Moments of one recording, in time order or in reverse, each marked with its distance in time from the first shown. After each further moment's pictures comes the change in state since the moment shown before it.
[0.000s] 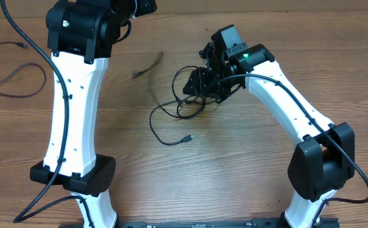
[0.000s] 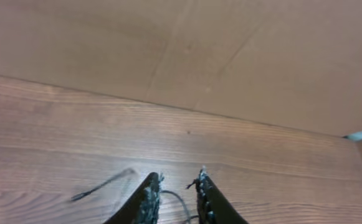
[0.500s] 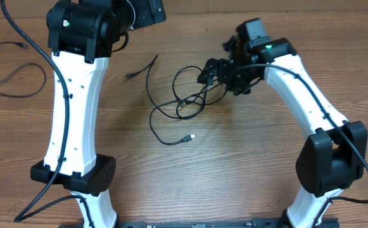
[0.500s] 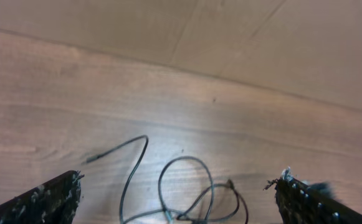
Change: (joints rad) left arm 0.000 0.007 0.001 -0.153 -0.023 -0.001; right arm -0.153 0.000 0.000 -0.034 0.029 -0.014
